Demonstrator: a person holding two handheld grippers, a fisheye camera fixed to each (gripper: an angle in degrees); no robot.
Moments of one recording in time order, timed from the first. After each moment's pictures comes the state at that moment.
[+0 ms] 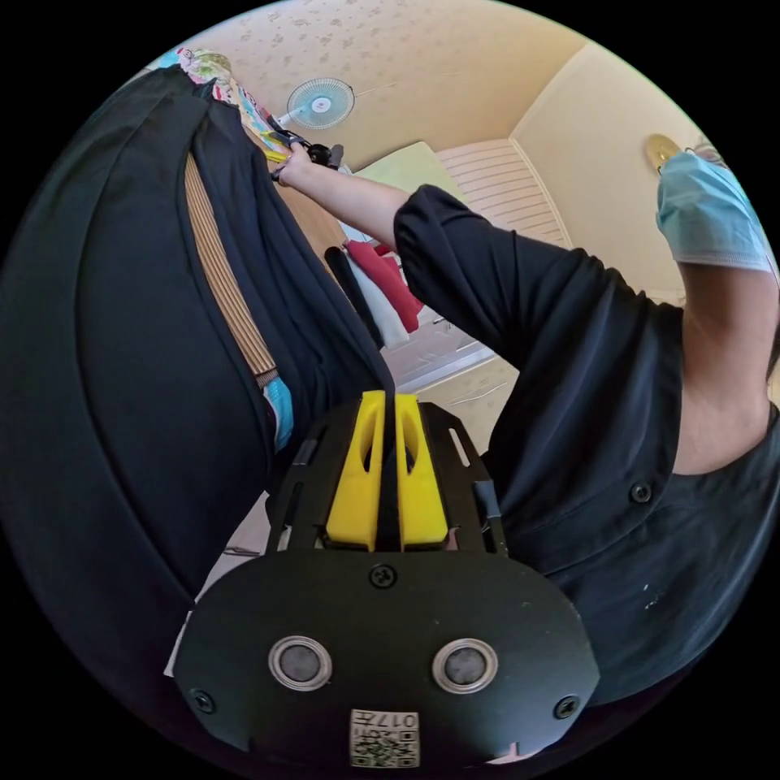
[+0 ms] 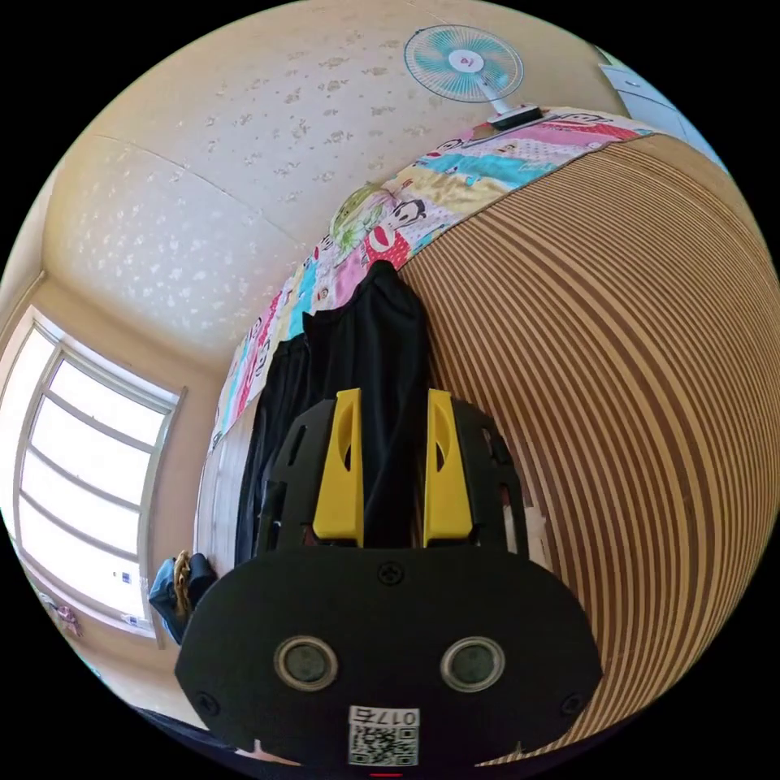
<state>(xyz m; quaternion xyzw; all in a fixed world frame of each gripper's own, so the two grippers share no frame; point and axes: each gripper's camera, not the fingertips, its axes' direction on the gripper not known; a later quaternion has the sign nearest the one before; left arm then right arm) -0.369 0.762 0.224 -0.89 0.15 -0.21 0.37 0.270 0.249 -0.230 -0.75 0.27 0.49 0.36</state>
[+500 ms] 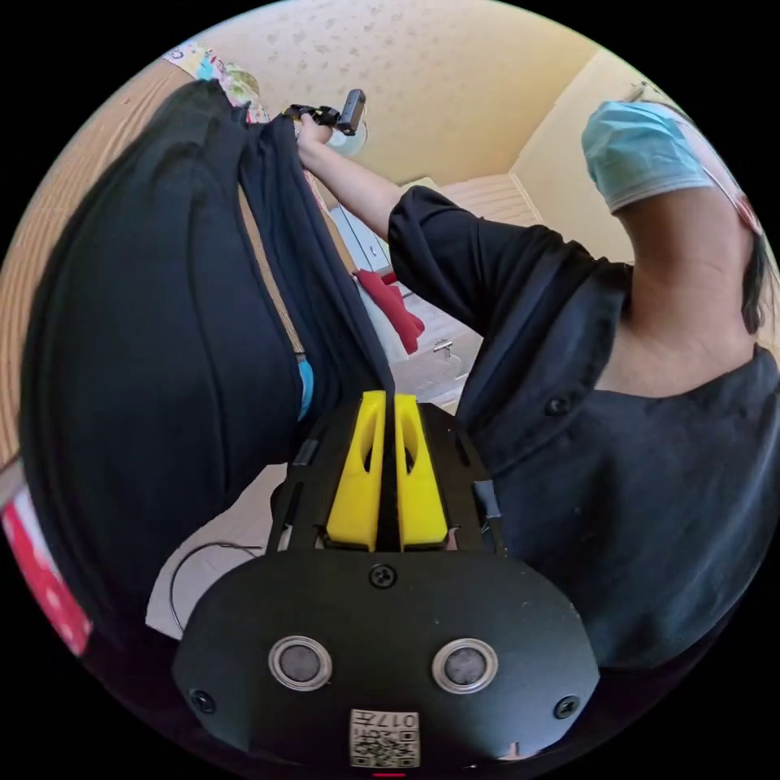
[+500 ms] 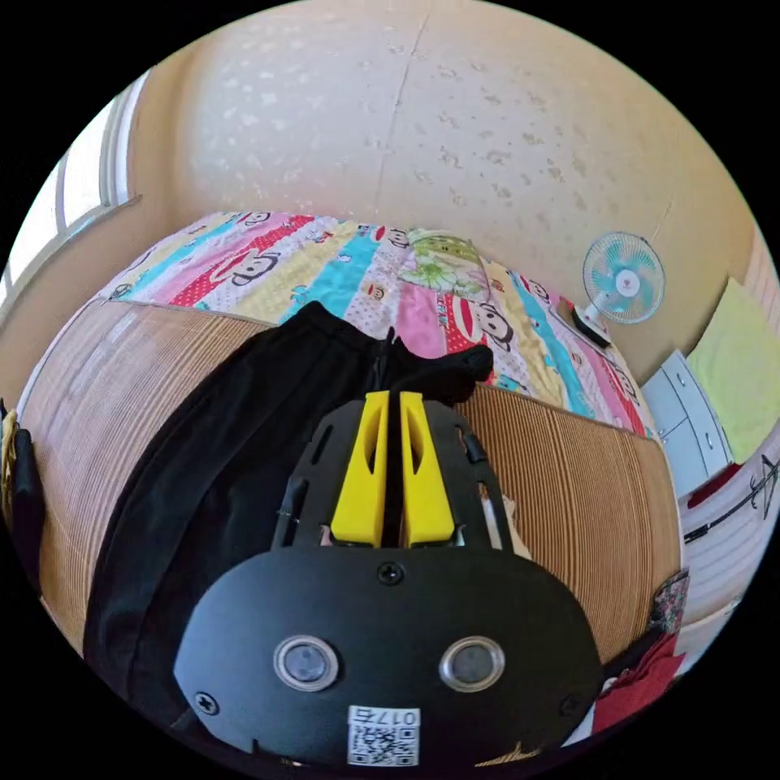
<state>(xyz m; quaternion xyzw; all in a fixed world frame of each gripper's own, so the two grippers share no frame) -0.399 0.675 0.233 -0.87 0.10 -0.21 0.43 0.075 0.320 0.037 -0.87 0.09 0.11 0.47</state>
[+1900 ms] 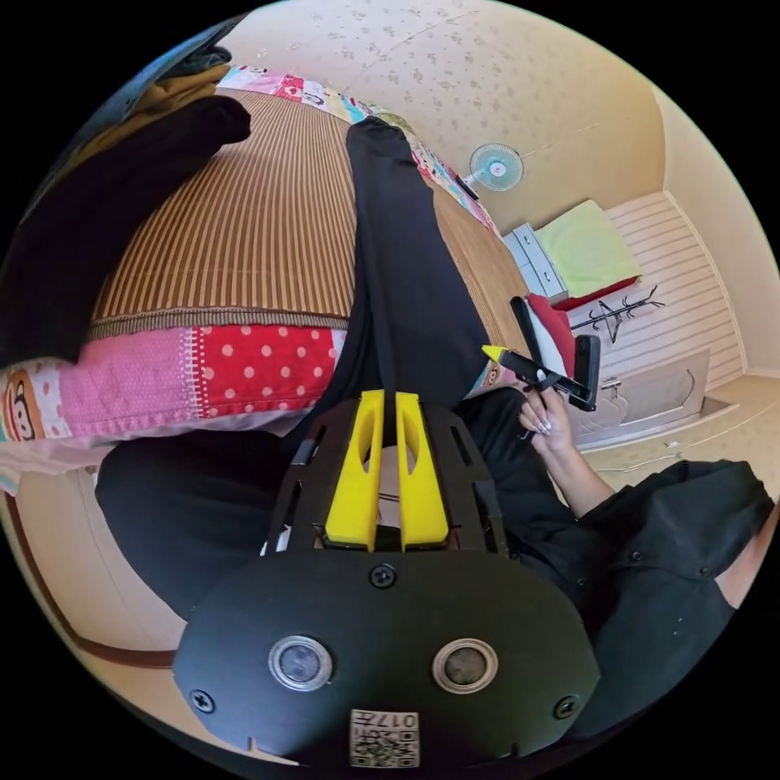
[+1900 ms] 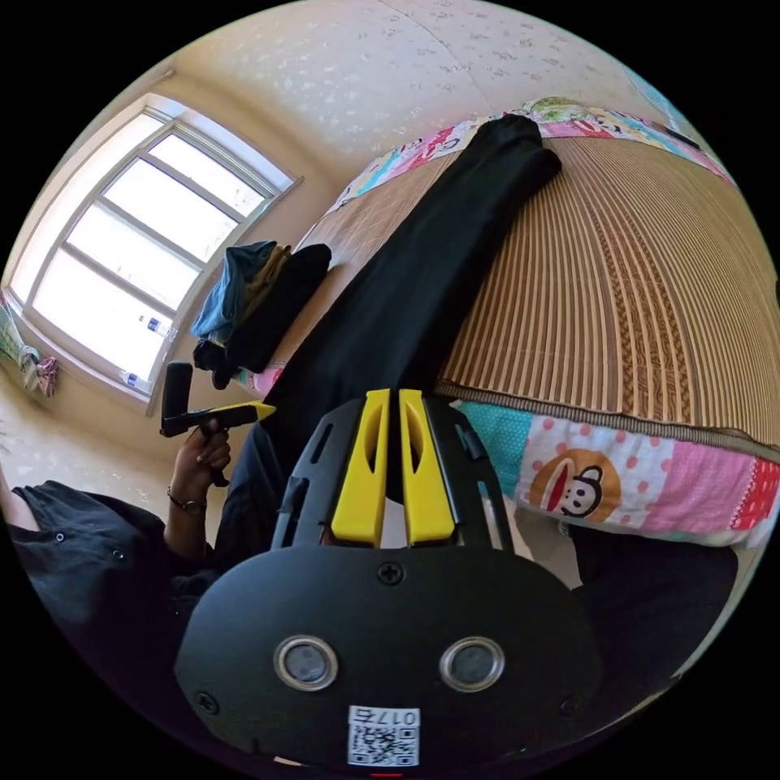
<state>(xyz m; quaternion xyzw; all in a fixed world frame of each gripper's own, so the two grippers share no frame) -0.382 0.612 0.249 -0.88 -0.14 0.03 0.44 -0.089 -0.076 -0.161 -0.80 -0.01 0.49 0.34</state>
